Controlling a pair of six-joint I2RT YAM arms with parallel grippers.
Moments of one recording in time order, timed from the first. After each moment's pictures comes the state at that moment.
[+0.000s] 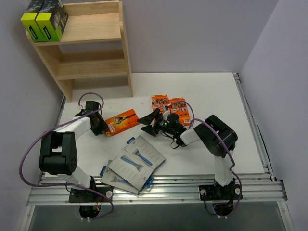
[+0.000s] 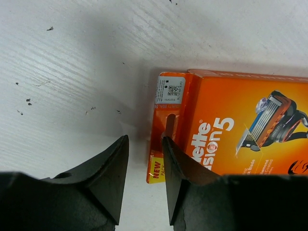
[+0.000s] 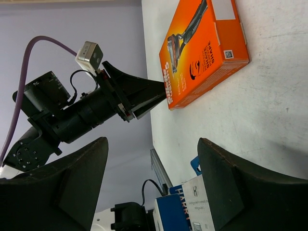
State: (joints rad) left arm -0.07 1.61 0.91 -0.41 -0.11 -0.67; right arm 0.66 1.97 0.75 1.01 -0.36 1.43
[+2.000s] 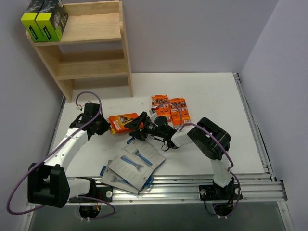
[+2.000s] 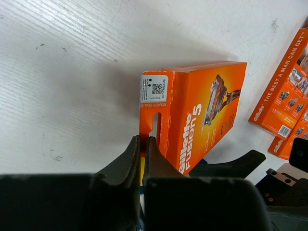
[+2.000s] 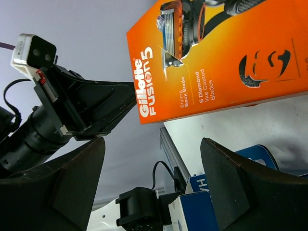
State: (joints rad) left arm -0.18 1.25 0.84 -0.49 -0.07 -0.84; right arm 0.80 2.01 0.86 0.97 -0.35 1.47
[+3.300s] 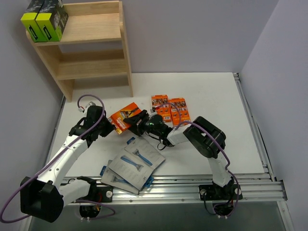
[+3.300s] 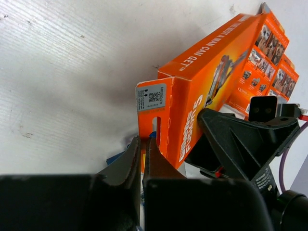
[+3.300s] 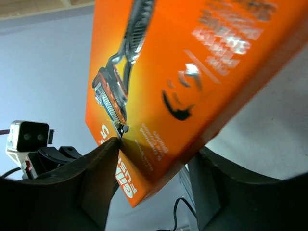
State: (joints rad) left arm -0.32 1.11 0.84 -0.54 -0.12 -0.96; right arm 0.82 2.08 0.96 0.93 -0.18 1.60
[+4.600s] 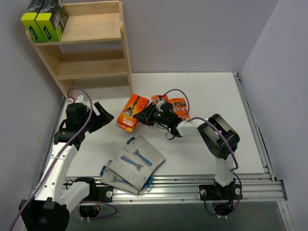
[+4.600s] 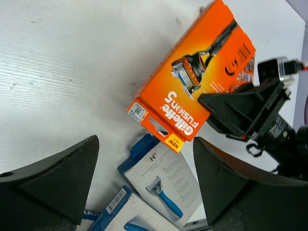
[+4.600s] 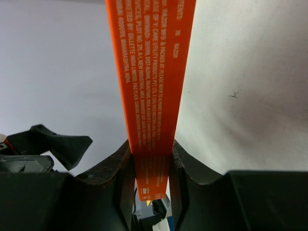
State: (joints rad) left arm -0.10 0.97 0.87 -0.50 0.15 -0.63; right arm 0.68 1.94 0.96 0.72 -0.35 1.29
